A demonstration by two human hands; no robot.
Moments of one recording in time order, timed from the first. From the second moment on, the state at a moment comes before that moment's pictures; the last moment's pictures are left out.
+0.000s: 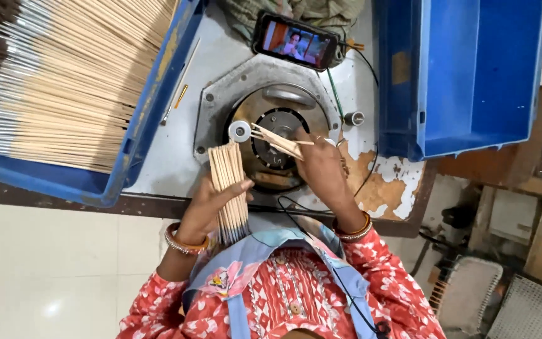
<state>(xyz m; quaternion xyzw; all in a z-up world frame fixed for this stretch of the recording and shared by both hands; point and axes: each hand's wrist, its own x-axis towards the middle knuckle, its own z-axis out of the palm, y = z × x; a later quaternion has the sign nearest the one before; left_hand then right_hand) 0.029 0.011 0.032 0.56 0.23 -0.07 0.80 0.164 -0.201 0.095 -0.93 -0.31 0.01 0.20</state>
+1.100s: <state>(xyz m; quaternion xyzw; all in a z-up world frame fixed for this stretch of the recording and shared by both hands) 0.026 -0.016 0.048 0.45 0.20 -0.15 0.85 0.154 -0.207 0.080 -0.76 -0.09 0.36 0.53</state>
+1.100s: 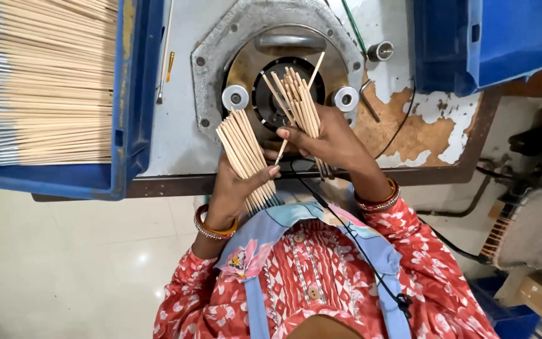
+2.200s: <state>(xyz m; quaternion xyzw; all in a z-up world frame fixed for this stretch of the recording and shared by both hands) 0.001 0.003 0.008 0.33 0.25 -0.14 0.90 0.313 -0.504 0.071 -0.98 -0.17 -0.07 0.02</state>
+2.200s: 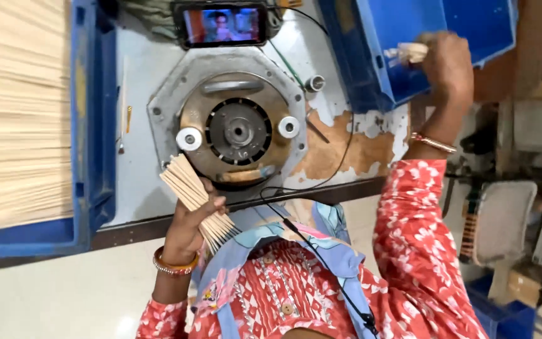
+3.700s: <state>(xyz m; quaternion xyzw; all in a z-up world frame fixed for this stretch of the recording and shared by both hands) 0.095 0.245 0.063 0.97 -0.03 -0.23 -0.11 0.251 -0.420 0.031 -0.99 -0.03 -0.13 0.04</state>
